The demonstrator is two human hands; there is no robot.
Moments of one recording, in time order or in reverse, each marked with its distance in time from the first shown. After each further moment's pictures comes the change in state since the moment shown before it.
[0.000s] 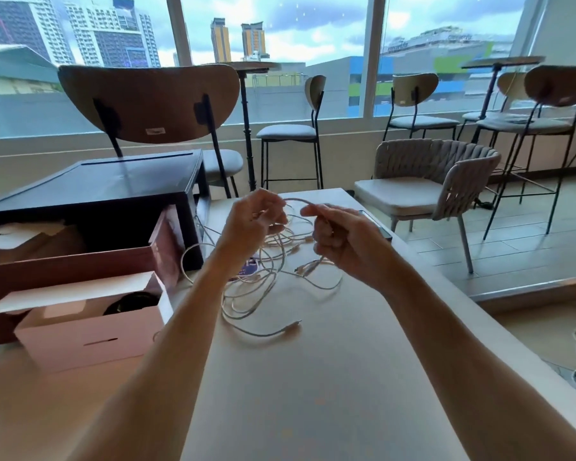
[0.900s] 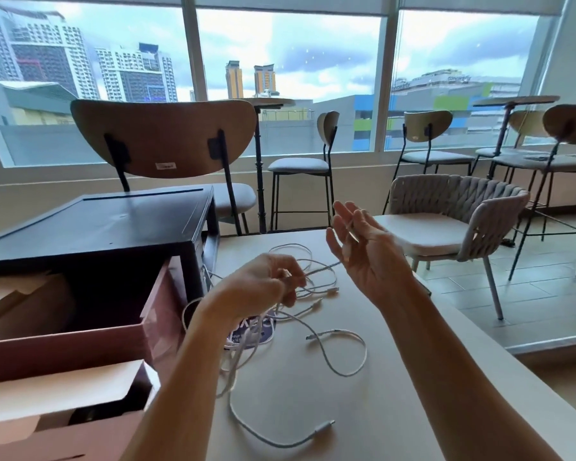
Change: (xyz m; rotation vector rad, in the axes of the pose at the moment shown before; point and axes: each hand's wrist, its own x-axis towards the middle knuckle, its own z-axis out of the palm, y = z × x) left_hand 0.030 0.007 -0.031 0.334 -0.356 -0.342; right_hand 0.102 -0.005 -0.011 0.481 0.298 -0.179
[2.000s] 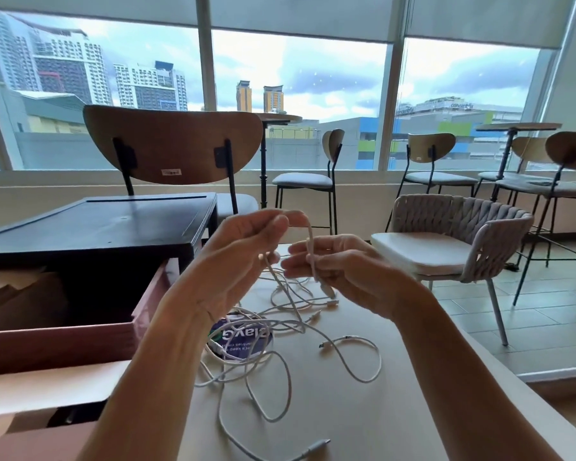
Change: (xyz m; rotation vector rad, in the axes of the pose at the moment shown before) left_hand -0.010 0.014 -0.017 -0.563 0.193 0.377; right_hand -0.014 -0.005 0.014 -0.875 -0.432 0.209
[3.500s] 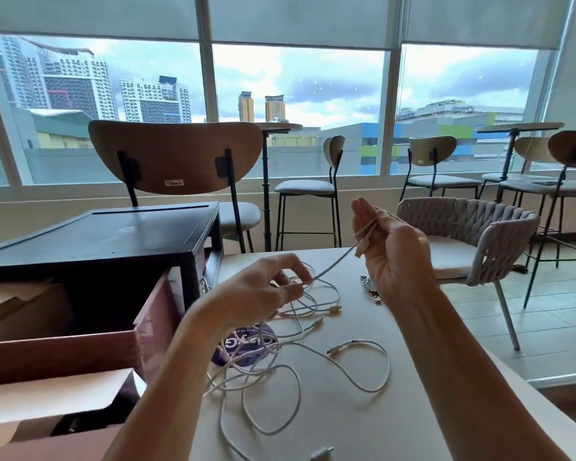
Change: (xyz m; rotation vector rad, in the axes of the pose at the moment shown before) left_hand -0.003 -0.017 0.008 0.569 -0.189 -0.266; right_hand 0.002 -0.012 -0.013 0.819 0.593 -0.418
